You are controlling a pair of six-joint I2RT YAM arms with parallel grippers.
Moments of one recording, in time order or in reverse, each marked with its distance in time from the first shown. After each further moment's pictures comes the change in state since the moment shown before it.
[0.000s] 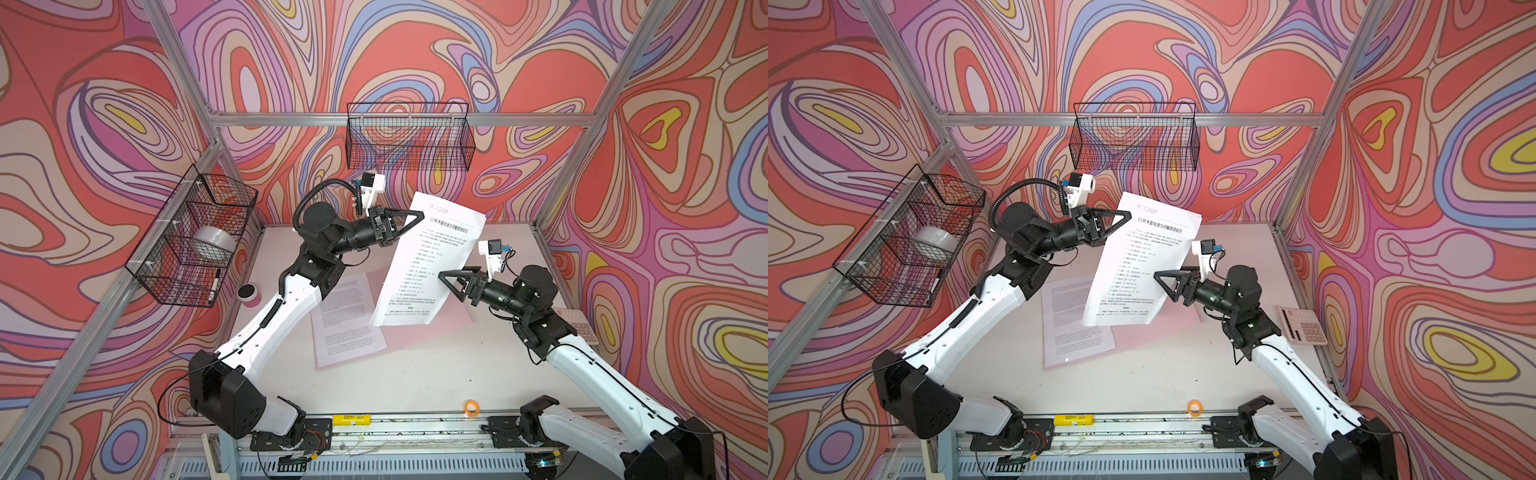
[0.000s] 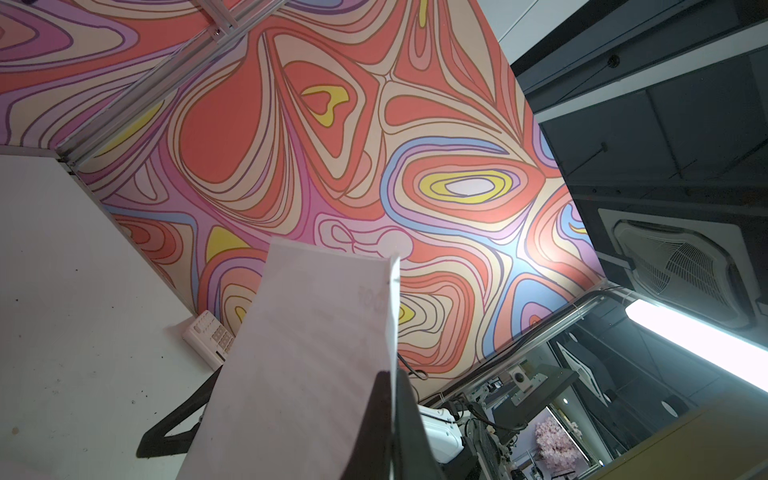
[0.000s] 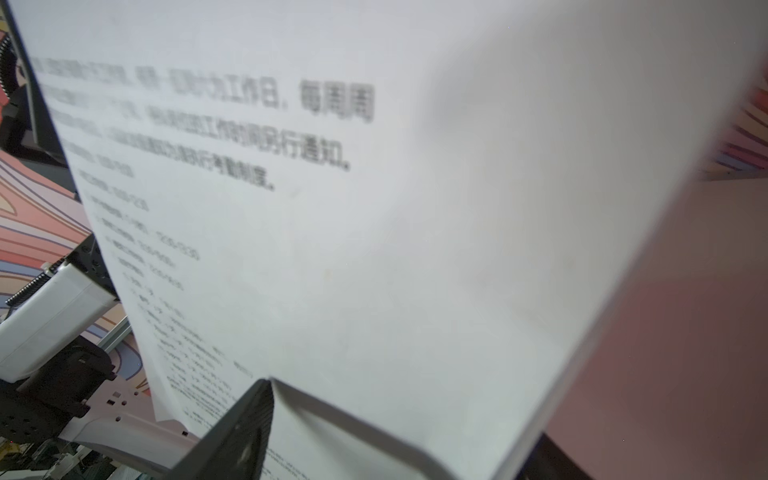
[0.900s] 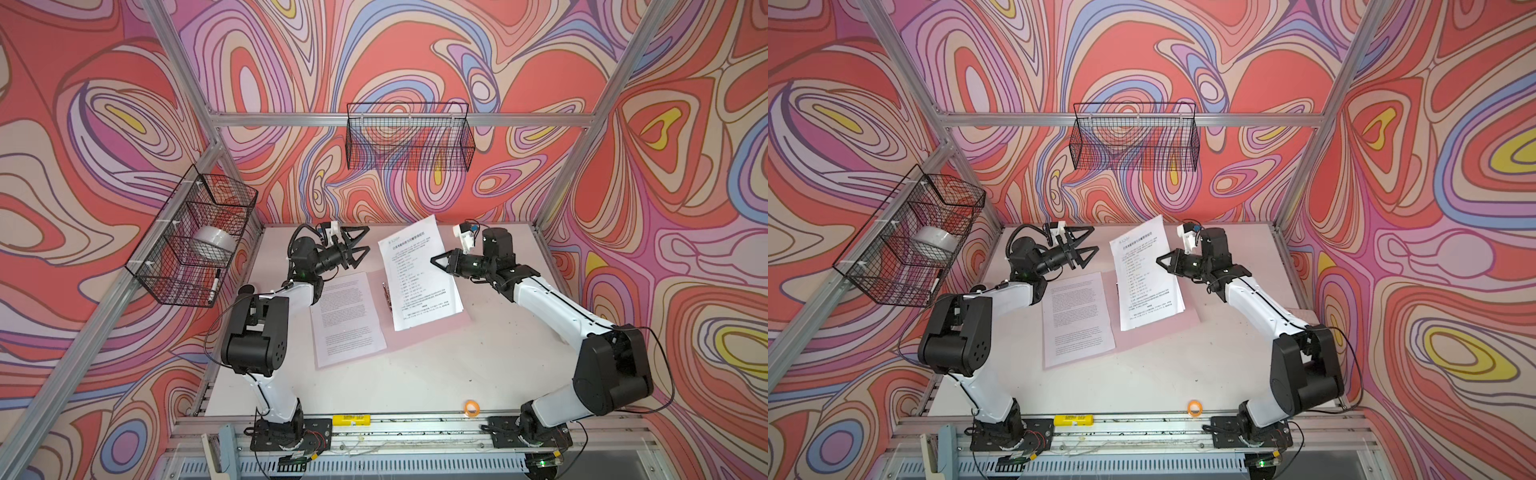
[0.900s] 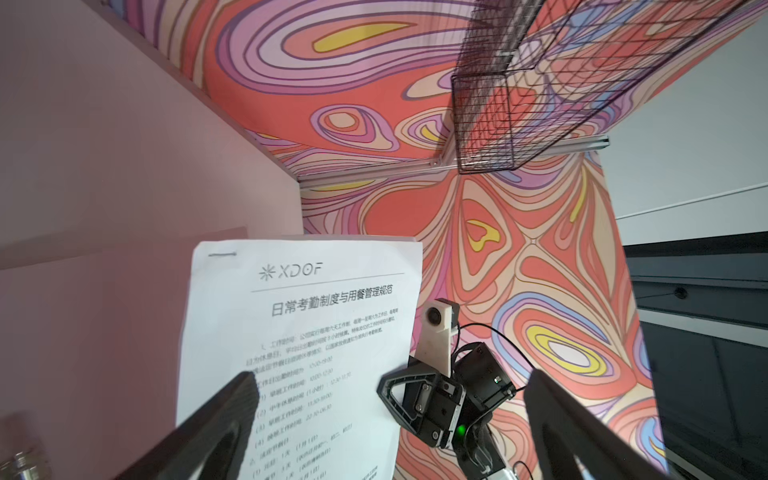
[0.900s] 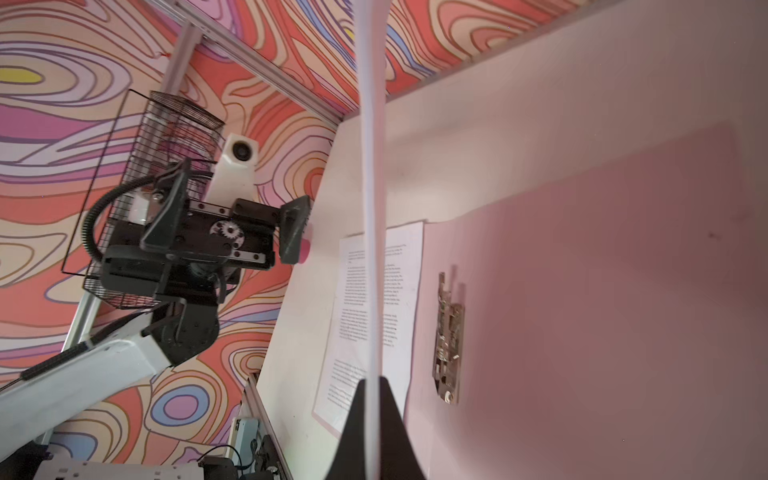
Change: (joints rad) left arm 0.349 0.330 -0.403 0.392 0.016 -0.141; right arm -0.092 0.533 0.388 -0.394 -0.012 -0.013
